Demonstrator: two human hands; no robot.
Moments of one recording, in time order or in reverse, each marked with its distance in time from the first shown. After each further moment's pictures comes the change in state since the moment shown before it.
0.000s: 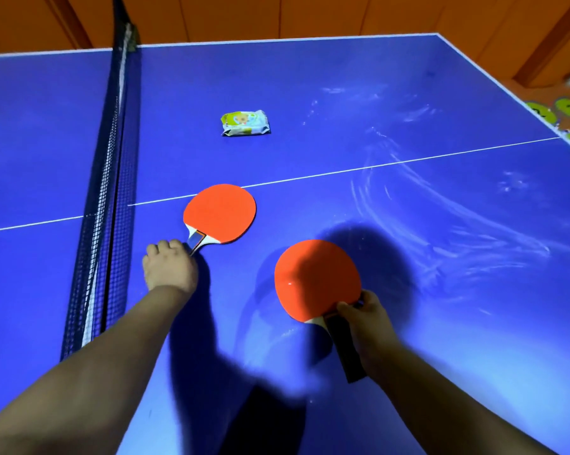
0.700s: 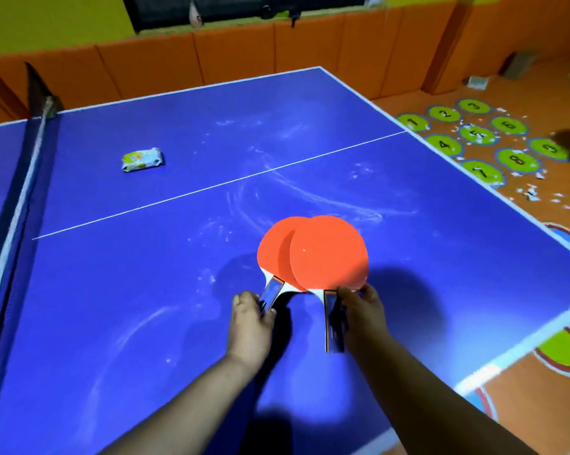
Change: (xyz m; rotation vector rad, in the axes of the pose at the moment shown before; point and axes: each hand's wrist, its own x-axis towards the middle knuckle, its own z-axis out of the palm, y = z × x) left_hand -0.337 0.299 -0.040 -0.824 -0.157 0.239; right_hand -0.044 0.037 -0.293 0.532 0.283 0.013
